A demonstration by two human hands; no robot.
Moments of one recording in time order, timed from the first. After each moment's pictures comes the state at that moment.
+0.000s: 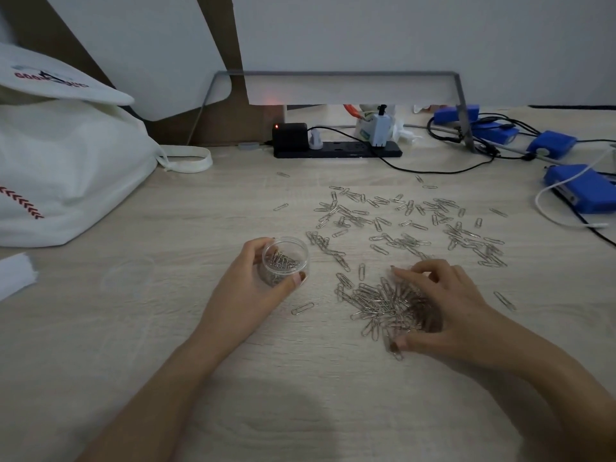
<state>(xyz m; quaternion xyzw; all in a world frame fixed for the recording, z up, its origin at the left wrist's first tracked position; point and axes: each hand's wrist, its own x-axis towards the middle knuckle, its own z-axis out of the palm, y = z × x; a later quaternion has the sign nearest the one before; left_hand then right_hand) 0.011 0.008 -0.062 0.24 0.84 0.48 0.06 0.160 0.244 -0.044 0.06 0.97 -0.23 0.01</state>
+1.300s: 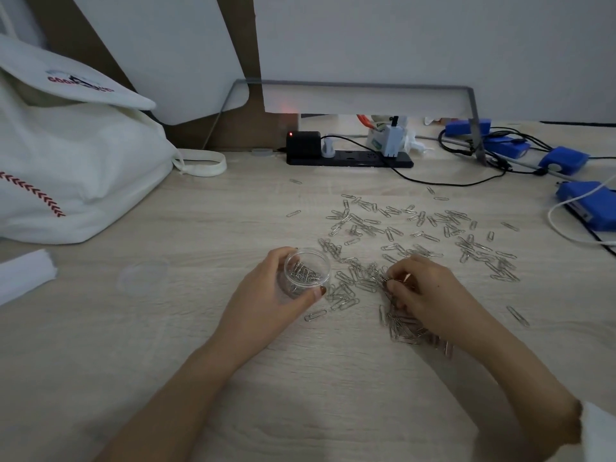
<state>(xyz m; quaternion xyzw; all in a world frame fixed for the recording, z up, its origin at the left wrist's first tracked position) 0.018 0.008 -0.057 0.29 0.85 0.44 0.04 0.114 0.214 -0.033 0.13 0.94 -0.30 -0.09</state>
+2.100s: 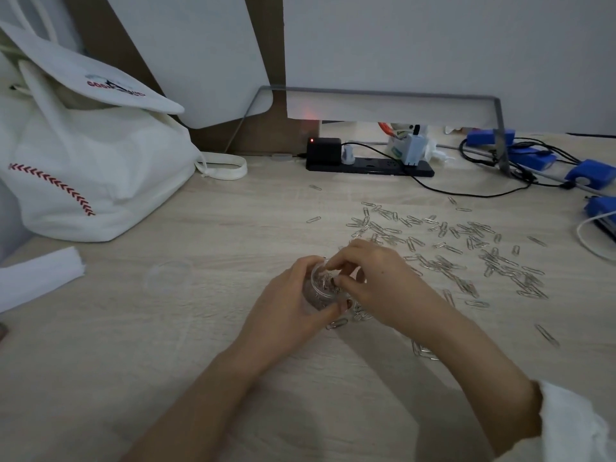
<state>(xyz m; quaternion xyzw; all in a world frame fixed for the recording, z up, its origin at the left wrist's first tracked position) 0.012 0.010 -0.064 0.32 0.84 0.44 0.05 0.064 0.149 -0.005 -0.01 0.95 -0.28 -0.11</state>
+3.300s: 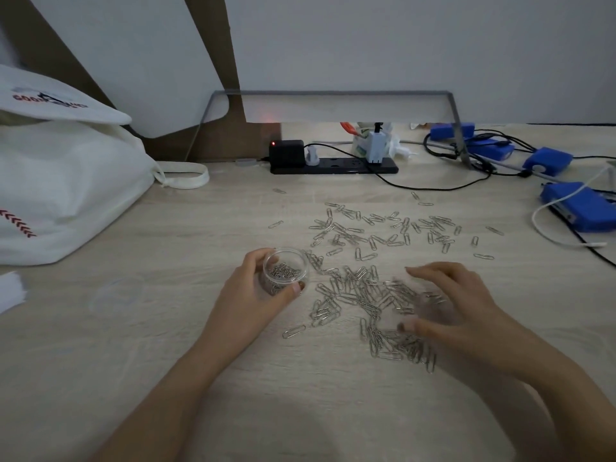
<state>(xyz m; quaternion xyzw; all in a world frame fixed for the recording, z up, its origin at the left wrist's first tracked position) 0.001 0.026 -0.063 0.24 0.84 0.49 0.05 0.156 0.258 -0.028 0.13 0.94 -0.32 -0.05</state>
